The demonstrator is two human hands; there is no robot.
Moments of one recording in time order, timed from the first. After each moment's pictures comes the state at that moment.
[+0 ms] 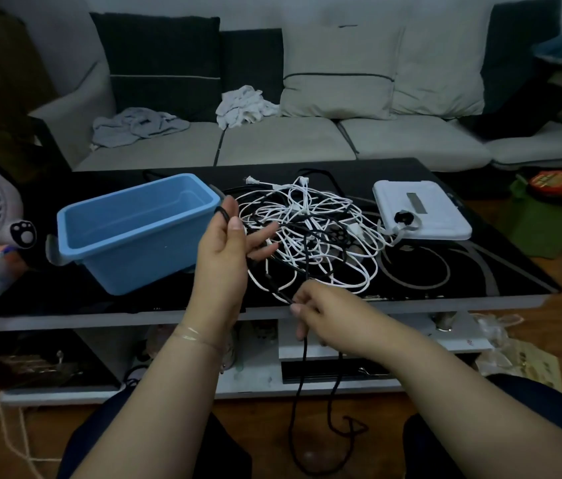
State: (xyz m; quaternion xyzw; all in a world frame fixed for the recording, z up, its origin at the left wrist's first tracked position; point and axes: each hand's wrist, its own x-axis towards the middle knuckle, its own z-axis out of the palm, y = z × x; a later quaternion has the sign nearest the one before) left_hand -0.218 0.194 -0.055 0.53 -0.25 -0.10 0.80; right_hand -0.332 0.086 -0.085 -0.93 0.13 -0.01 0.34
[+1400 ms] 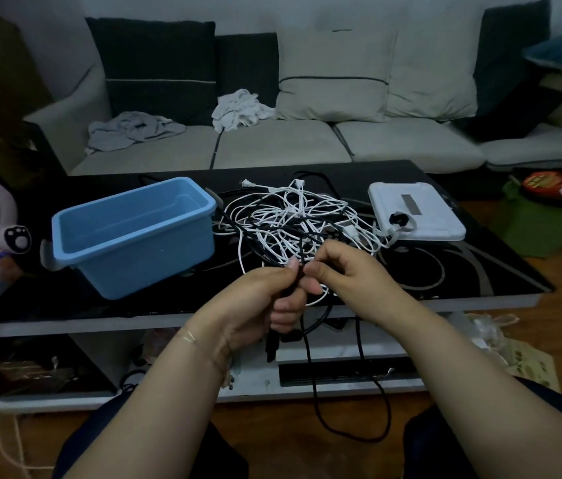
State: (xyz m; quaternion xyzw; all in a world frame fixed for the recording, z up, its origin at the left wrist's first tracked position) left_hand -0.238 0.202 -0.057 0.49 -0.31 -0.54 0.61; right_hand -0.335 0.053 -0.070 -0.86 0.09 -0.22 0.46
